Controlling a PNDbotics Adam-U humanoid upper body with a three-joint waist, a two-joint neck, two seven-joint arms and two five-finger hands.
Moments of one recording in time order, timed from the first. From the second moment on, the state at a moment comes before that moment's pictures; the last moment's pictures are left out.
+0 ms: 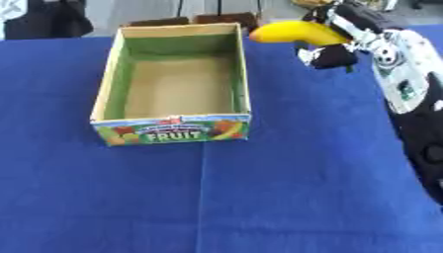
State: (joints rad) left arm -0.29 0.22 0.08 -1.98 -0.24 -0.41 0.22; right arm -1.19 -0.60 0.03 -0.98 0.82 -0.26 0.28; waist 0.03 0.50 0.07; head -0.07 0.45
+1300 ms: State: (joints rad) left arm -0.29 0.22 0.07 -1.98 -0.23 -0.40 0.21; right arm -1.34 -0.42 0.07 -1.04 0.76 -0.23 0.27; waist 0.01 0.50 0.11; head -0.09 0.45
